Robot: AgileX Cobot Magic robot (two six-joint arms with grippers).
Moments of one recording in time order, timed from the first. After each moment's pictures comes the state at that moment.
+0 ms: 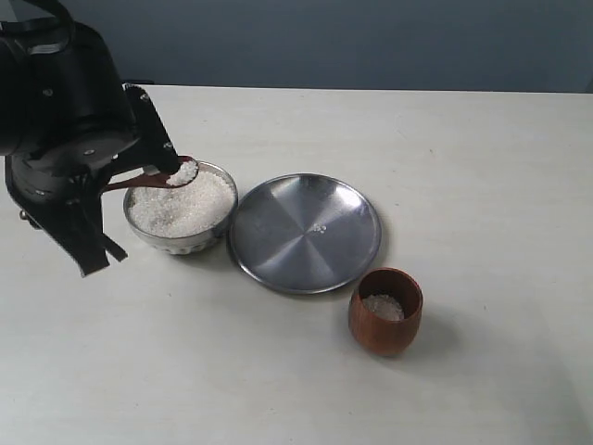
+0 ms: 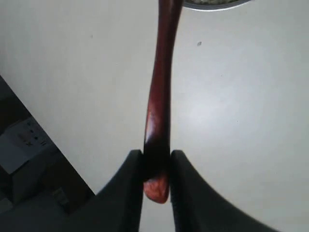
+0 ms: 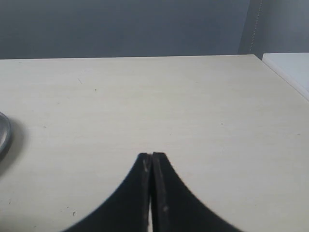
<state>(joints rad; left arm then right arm) -0.57 1.57 -1.01 0.69 1.21 -0.09 -0.09 0.00 0.00 0.01 0.36 -0.02</state>
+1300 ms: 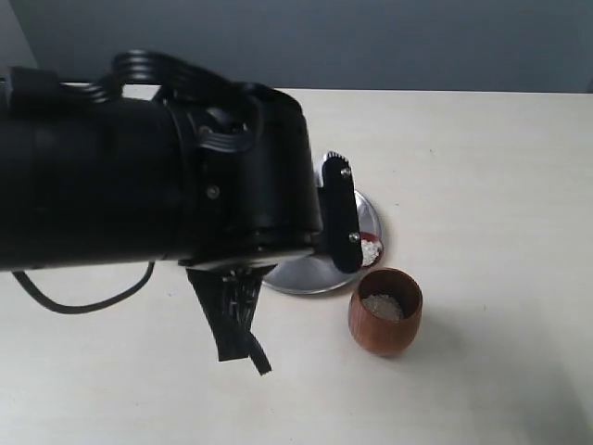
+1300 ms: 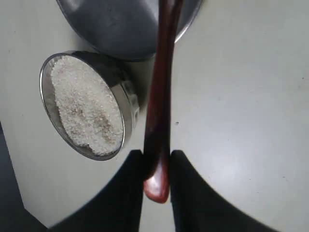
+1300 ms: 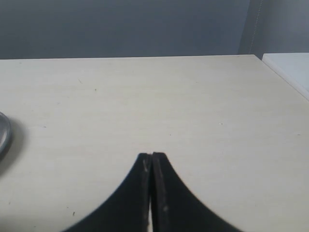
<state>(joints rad) -1.01 1.67 -1.20 0.58 1.22 0.01 -0.09 0.00 0.00 0.01 0.36 -0.02</state>
